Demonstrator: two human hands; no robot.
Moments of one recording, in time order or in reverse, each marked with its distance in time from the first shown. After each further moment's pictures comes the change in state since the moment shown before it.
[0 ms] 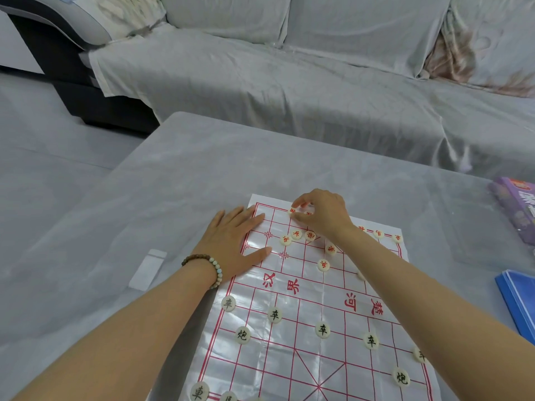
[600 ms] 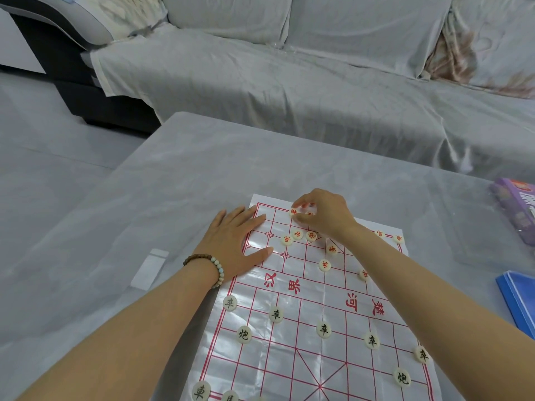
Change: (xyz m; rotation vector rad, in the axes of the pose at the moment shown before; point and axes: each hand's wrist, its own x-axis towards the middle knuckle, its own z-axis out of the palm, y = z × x) left_hand 0.001 0.000 0.001 0.008 0.016 0.002; right_hand -0.001 0.001 -0.004 0.044 -0.058 -0.022
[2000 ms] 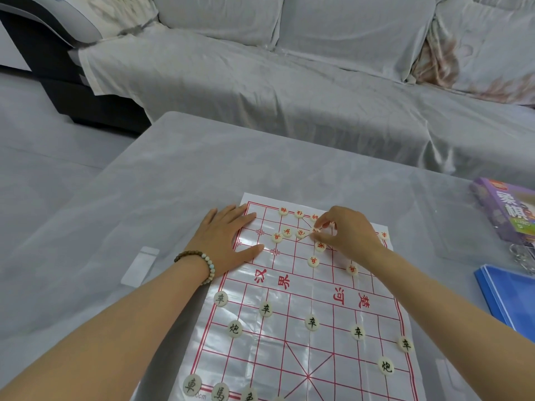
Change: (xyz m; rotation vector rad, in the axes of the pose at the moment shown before) left_hand -0.002 0.001 -0.003 -0.030 0.013 -0.004; right_hand -0.058 0.028 -0.023 -0.137 -0.022 0.083
